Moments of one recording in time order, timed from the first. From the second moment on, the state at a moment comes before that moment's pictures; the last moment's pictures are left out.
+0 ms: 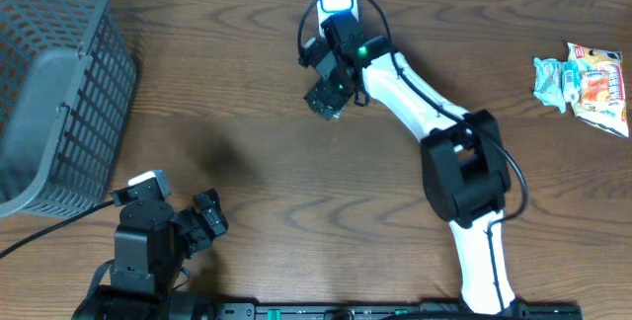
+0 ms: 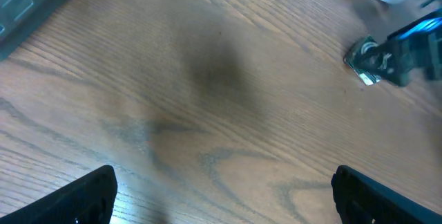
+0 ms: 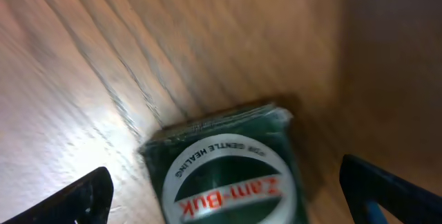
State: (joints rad) left arm -0.18 0.49 0.73 -1.05 -0.11 -0.56; right arm 0.49 2.32 1.85 -0.75 -0.15 -0.37
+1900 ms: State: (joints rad) left arm -0.18 0.49 0.73 -1.05 -0.11 -0.56; right arm 0.48 2.34 1.87 -0.84 -0.19 -0.34
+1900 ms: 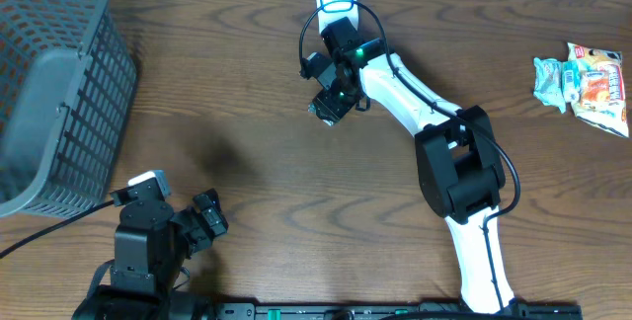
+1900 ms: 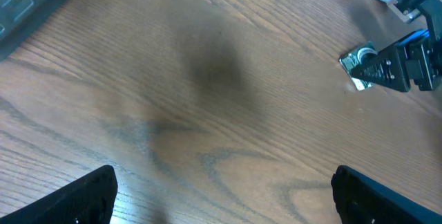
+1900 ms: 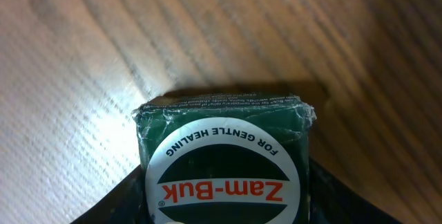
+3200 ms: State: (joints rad) left arm -0.18 0.49 0.73 -1.05 -0.11 -0.56; right arm 0.40 2.49 2.10 0.20 0.19 -0.06
